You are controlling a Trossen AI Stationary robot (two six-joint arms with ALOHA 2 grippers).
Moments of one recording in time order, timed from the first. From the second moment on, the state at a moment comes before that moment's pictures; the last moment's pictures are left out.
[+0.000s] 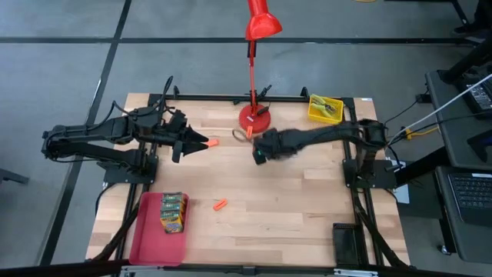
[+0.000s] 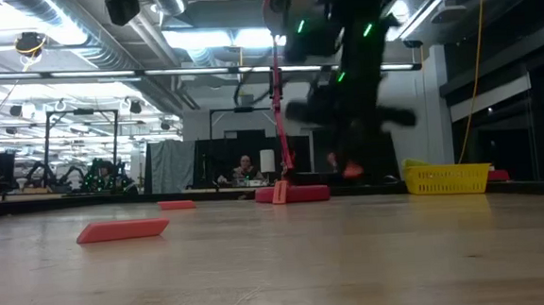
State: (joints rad) left arm 0.09 0.77 0.85 -0.31 0.11 -0.61; right arm -0.06 1.89 1.28 -0.77 0.31 1.05
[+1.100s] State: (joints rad) left arm 0.00 0.77 0.85 -0.25 0.12 -0.60; right arm 1.05 1.62 1.28 -1.21 -0.35 2.11
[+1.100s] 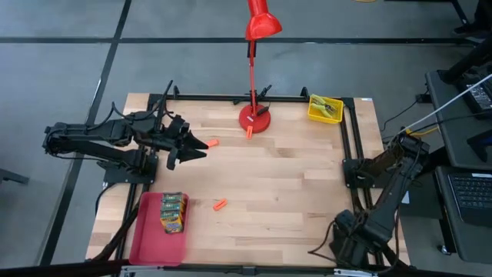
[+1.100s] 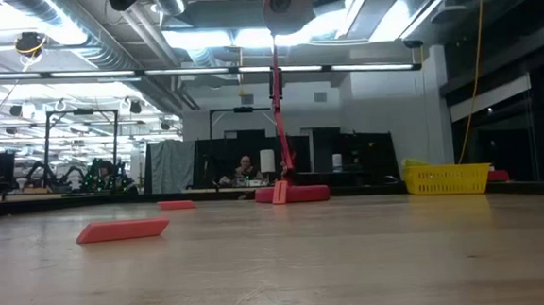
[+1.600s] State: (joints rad) left arm 0.00 0.77 0.85 -0.25 0.09 -0.61; right arm 1.12 1.62 1.28 -1.17 -0.40 2.09
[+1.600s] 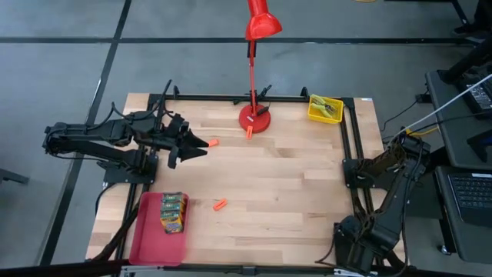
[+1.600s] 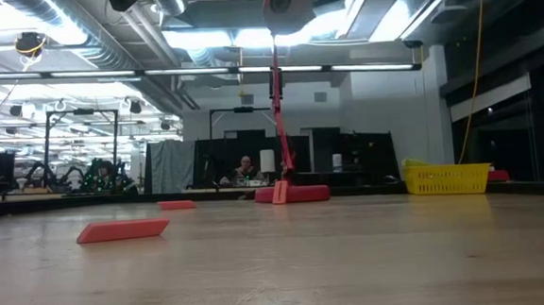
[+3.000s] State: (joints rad) left arm -0.12 0.68 0.85 -0.54 -0.18 -0.62; right arm 0.16 2.11 1.28 0.15 -0.54 0.80
